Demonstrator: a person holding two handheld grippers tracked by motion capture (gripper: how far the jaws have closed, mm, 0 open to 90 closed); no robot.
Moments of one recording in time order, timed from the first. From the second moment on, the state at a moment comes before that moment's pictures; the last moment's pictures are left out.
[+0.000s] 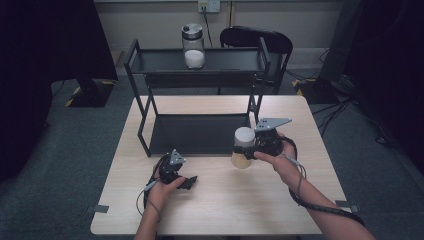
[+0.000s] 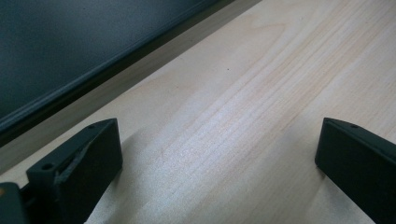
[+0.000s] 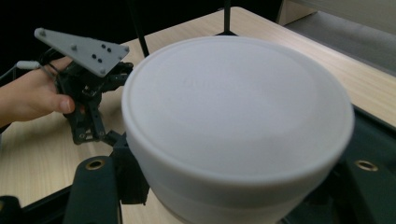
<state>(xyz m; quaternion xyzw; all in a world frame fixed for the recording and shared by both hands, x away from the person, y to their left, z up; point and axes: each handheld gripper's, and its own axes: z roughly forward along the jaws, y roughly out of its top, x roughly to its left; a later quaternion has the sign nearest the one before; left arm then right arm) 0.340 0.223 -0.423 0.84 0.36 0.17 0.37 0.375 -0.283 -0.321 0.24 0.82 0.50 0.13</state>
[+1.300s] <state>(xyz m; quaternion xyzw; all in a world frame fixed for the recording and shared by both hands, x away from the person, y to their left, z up) 0.340 0.223 -0.423 0.84 0.36 0.17 0.37 0.418 -0.247 -0.235 0.22 0.82 0.51 0.13</state>
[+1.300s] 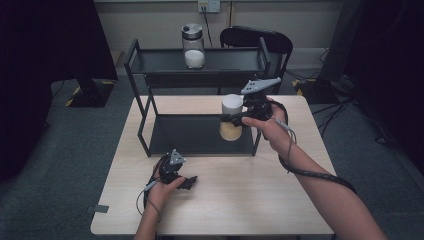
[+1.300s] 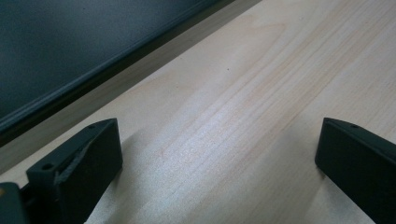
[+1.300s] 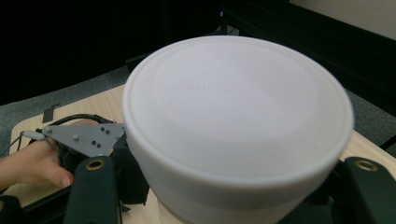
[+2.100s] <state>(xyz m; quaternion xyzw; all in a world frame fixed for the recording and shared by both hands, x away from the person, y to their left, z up) 0.340 0.223 -0.423 0.84 0.36 0.17 0.37 0.434 -0.234 -0.164 0.22 0.82 0.51 0.14</state>
